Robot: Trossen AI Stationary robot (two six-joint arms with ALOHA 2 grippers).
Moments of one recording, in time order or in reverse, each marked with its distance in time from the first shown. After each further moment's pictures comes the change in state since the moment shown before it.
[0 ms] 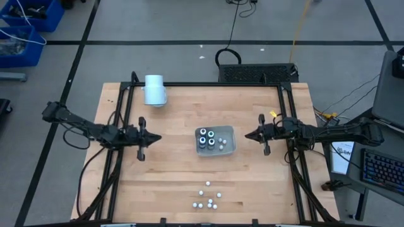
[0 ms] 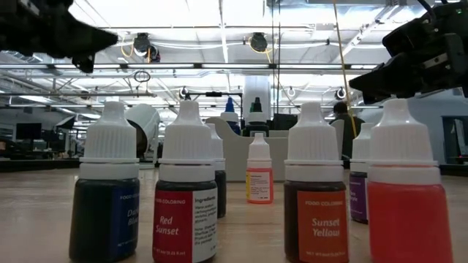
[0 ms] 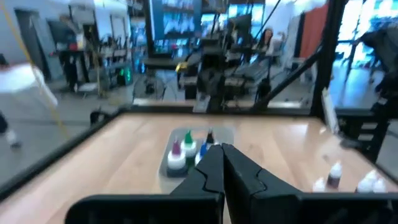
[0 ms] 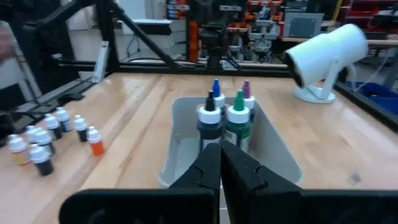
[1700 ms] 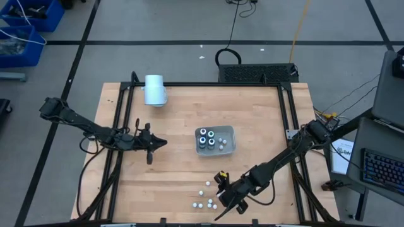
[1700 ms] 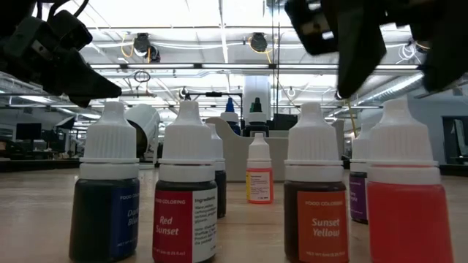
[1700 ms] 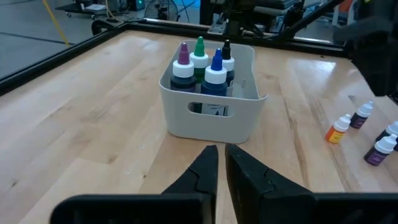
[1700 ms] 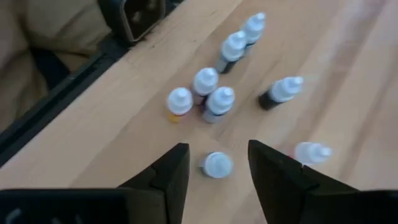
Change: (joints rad) left arm -0.004 0.281 -0.001 -0.049 -0.044 -0.264; right arm 0.734 1.305 1.167 -0.659 0.300 -0.092
